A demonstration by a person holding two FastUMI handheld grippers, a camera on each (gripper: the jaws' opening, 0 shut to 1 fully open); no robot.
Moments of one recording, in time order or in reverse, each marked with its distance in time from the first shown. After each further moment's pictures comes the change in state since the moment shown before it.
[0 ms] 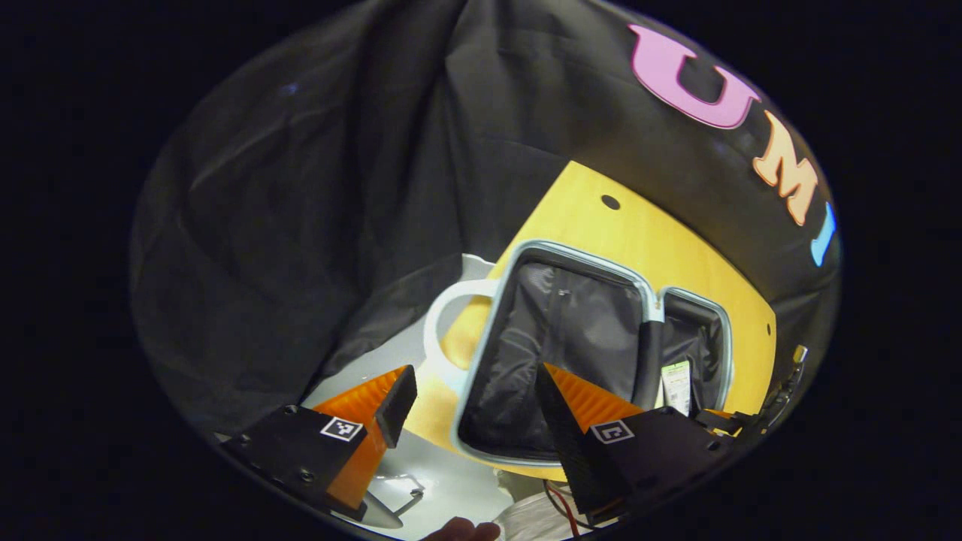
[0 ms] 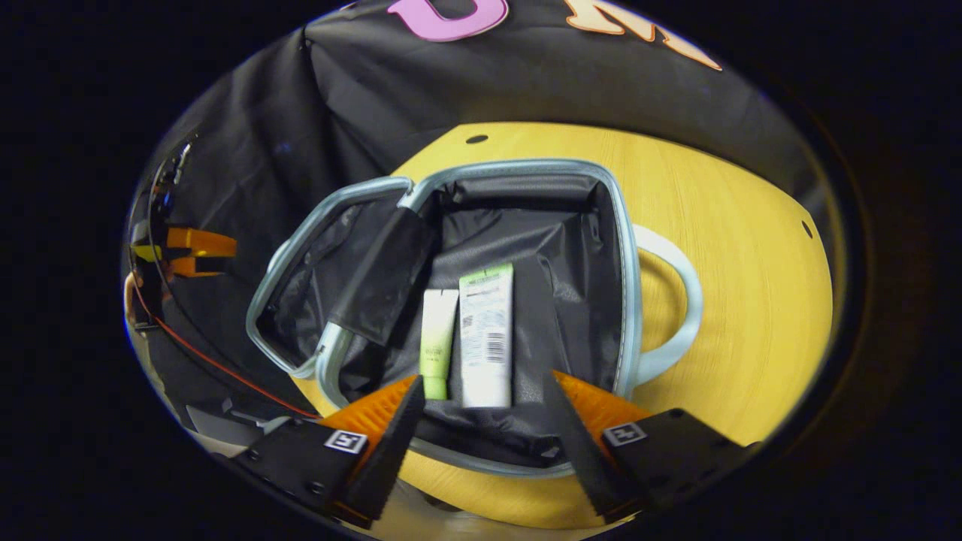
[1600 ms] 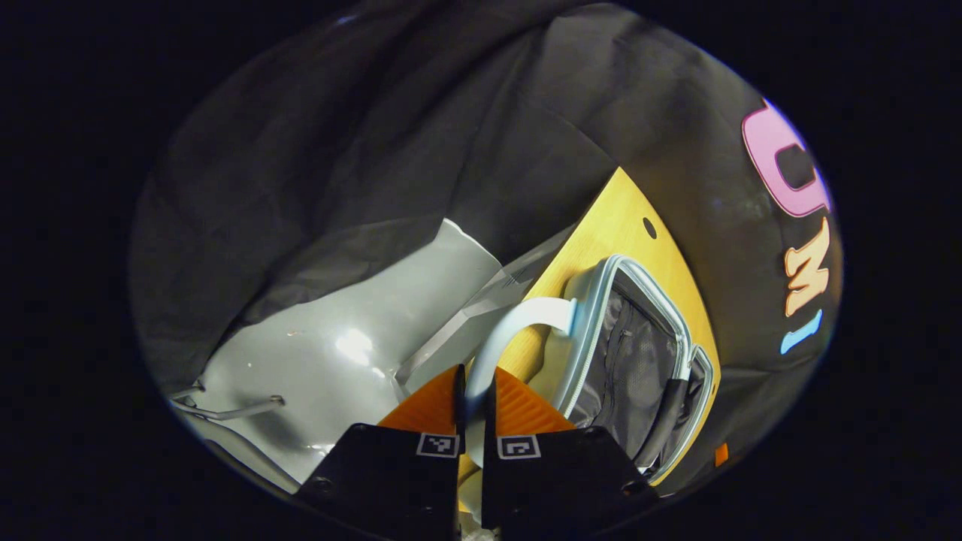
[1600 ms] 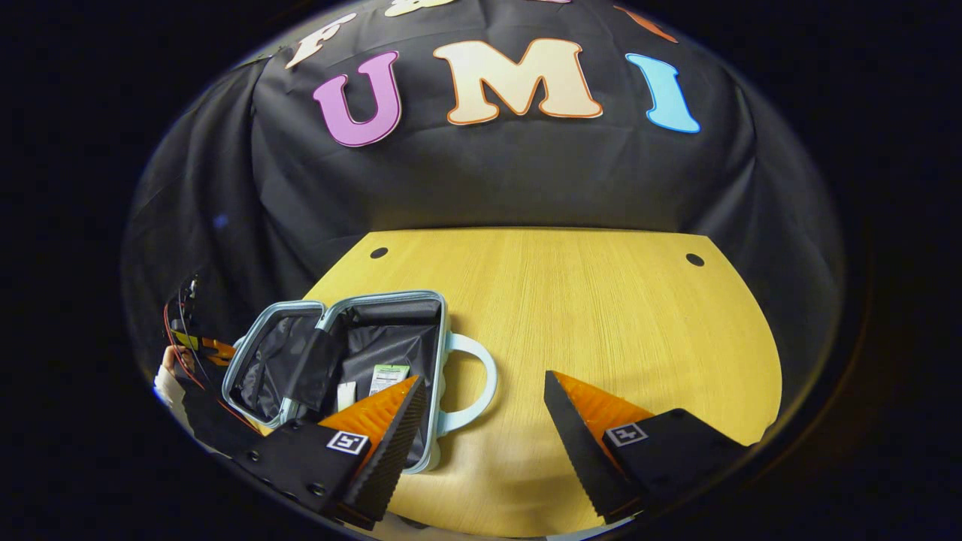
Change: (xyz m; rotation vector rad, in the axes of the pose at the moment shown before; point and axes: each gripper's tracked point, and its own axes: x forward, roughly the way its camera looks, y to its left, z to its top) left arm 0.122 0.026 -0.004 -0.278 0.134 -0.212; right arm -0.121 -0.130 0.075 0.111 -0.324 -0.278
